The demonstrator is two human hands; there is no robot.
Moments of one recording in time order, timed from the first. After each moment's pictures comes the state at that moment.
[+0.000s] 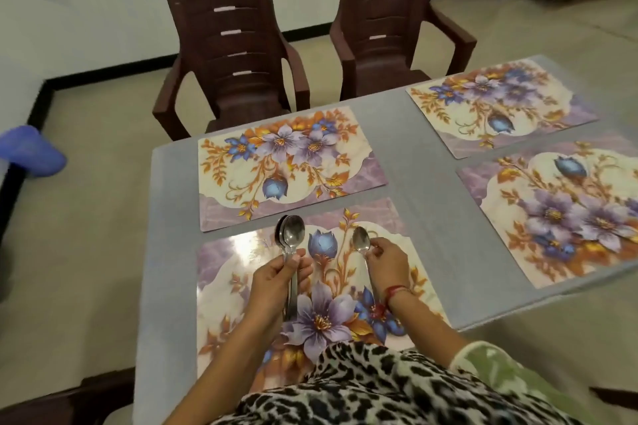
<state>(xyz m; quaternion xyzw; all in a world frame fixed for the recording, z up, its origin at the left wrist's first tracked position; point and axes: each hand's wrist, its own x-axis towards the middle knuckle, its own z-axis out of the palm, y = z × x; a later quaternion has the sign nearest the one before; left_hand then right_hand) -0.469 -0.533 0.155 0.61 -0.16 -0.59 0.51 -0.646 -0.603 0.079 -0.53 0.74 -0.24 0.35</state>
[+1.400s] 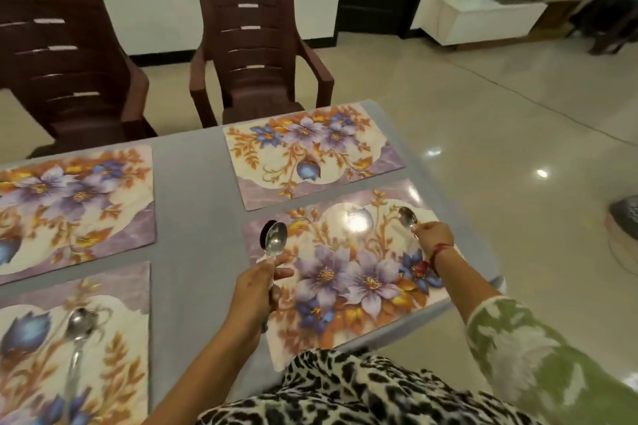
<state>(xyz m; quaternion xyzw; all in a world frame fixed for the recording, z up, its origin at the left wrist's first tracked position) -0.877 -0.684 0.154 0.63 -0.28 -0.59 0.42 -1.192 -0.819 0.101 -0.39 0.84 -0.23 0.31</state>
